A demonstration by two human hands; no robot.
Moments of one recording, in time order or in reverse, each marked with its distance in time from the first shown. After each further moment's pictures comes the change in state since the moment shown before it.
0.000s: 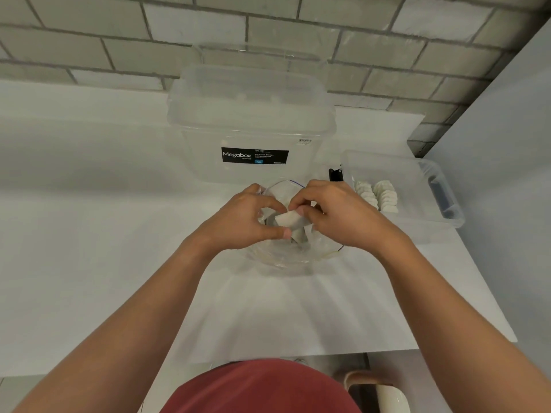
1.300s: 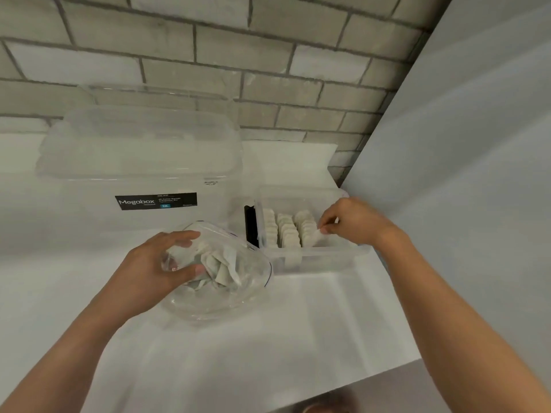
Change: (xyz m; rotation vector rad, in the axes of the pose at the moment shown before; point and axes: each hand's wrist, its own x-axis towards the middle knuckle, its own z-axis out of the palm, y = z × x) left_hand 0.019 0.008 0.028 -0.205 0.214 -0.090; right_hand -0.036 0.194 -0.095 -0.222 -0.093 0.401
